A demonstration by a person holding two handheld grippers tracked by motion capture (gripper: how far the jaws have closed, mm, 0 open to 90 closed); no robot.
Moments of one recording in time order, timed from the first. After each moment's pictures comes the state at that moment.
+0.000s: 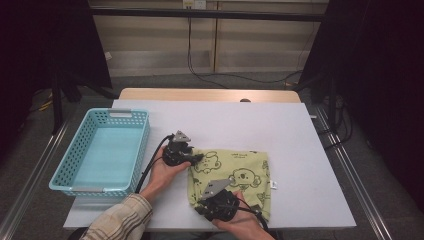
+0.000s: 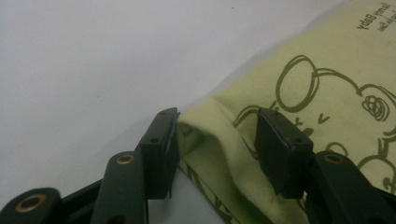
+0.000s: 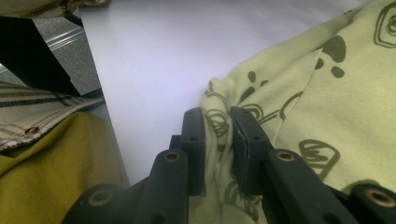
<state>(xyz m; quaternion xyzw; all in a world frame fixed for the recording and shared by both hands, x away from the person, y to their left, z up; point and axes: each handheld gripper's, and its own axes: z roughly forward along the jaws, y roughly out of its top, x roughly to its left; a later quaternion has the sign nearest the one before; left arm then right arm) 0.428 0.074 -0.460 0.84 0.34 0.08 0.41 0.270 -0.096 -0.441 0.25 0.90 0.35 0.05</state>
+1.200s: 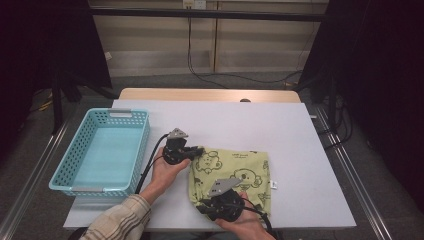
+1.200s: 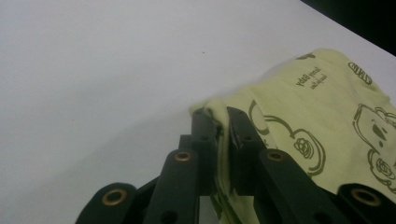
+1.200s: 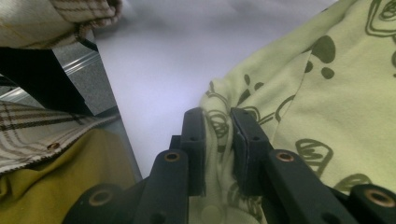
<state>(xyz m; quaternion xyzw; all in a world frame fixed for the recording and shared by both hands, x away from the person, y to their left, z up) 0.419 0.075 -0.438 0.81 0.36 0.04 0.47 0.264 -0.108 -0.433 0.28 0.88 0.39 0.04</state>
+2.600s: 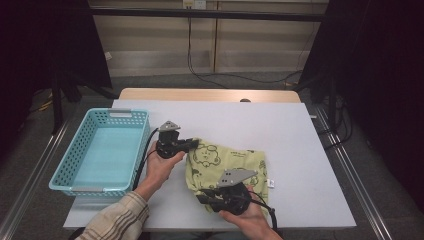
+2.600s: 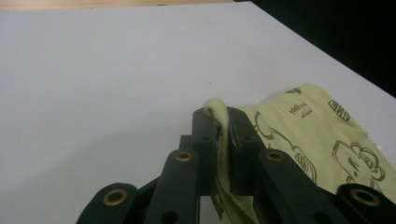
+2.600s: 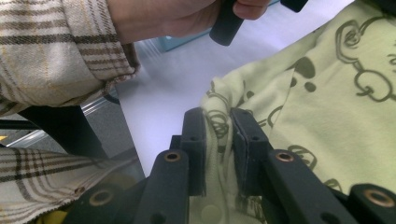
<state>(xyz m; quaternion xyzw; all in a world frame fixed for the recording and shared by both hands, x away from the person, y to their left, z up) 0.423 0.090 -0.415 0.78 0.38 0.05 0.49 0.267 -0.120 -0.401 0.29 0.83 0.47 0.04</state>
